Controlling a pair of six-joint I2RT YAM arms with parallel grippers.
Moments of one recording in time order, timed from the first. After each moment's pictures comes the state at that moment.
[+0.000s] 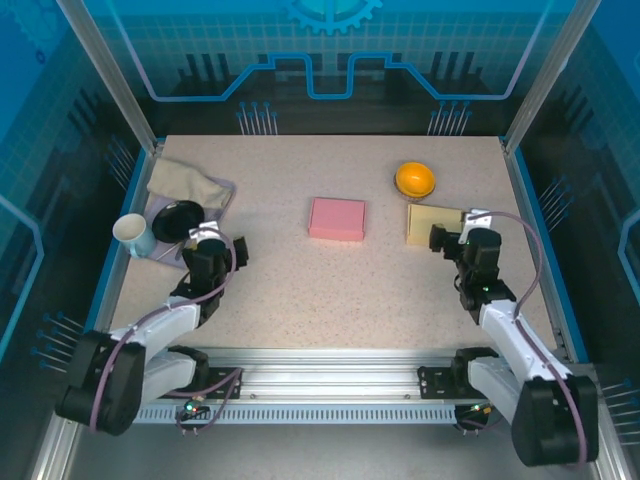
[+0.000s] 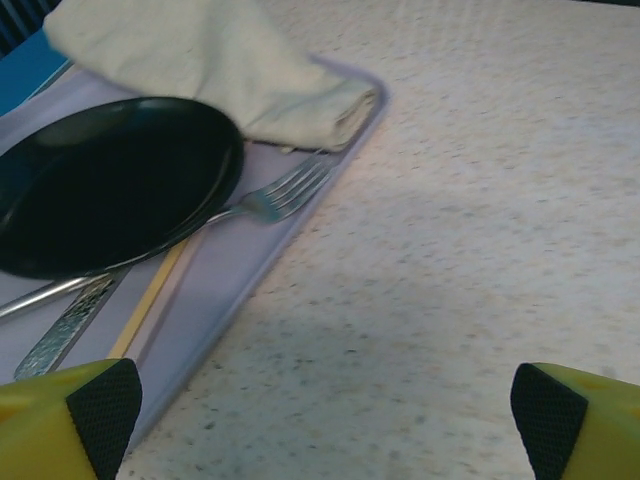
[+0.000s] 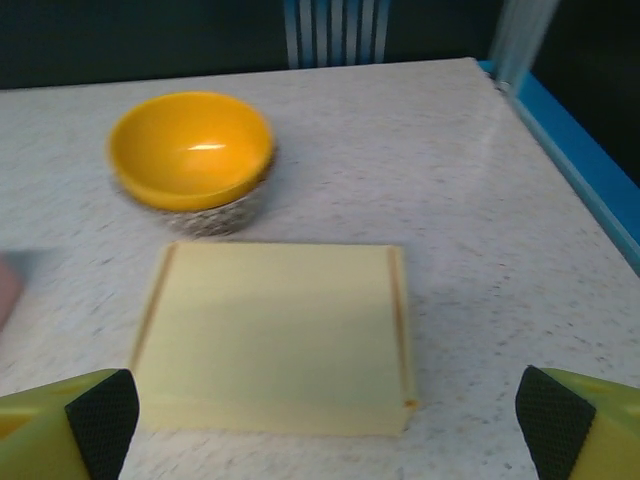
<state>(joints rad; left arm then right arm) -0.19 1.15 0.29 0.33 -0.42 -0.26 0.00 0.96 0.40 0.14 0.18 0.11</state>
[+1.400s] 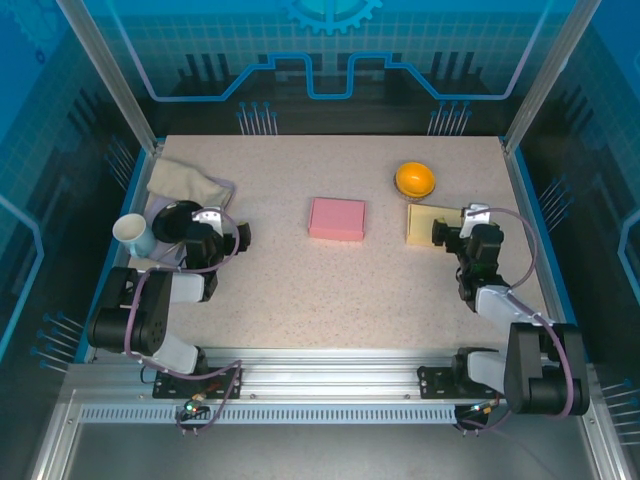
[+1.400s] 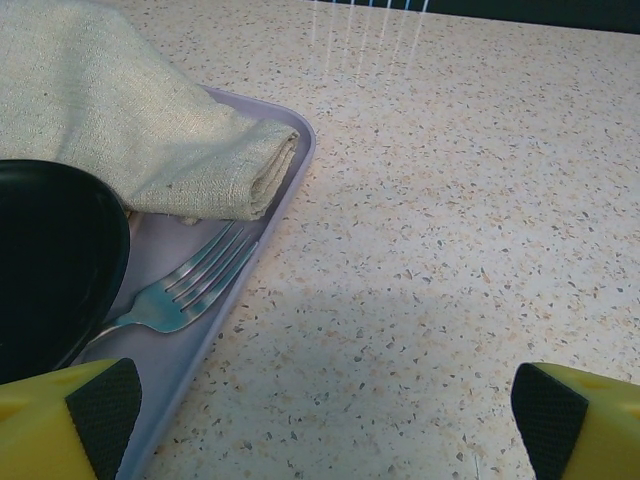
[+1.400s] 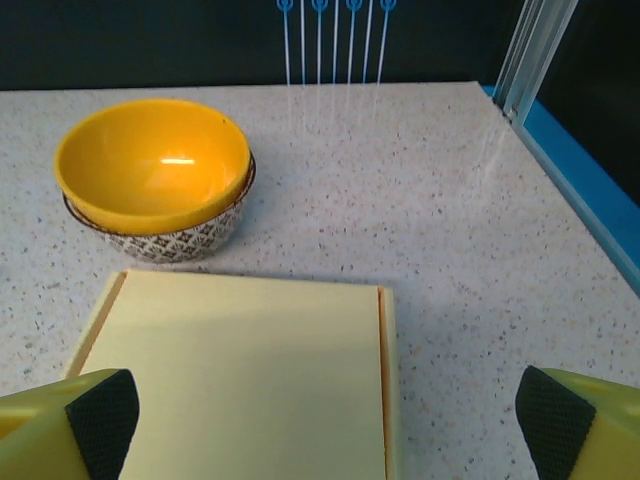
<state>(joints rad) -0.02 1.52 0.39 0.70 -0.06 -0.13 -0.06 1.20 0.37 0.46 0.09 0.00</state>
